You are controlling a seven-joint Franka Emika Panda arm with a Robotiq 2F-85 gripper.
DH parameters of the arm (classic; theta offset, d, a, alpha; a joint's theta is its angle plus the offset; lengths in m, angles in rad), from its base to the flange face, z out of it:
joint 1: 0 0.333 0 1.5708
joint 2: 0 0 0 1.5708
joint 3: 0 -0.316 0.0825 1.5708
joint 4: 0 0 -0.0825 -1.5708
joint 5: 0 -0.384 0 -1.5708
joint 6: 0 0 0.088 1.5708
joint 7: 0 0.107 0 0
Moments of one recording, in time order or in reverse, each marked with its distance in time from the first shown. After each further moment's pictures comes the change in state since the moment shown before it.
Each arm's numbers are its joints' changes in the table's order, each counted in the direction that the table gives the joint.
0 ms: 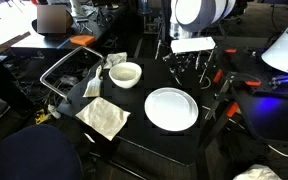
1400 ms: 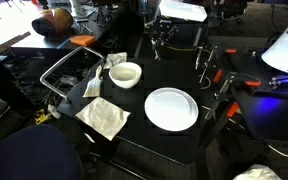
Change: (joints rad) arm 0.329 0.278 0.298 0.035 0.078 0.047 0.033
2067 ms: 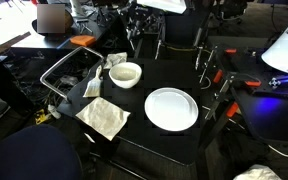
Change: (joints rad) arm 0.425 -0.060 0.370 -0.153 0.172 -0.010 0.112
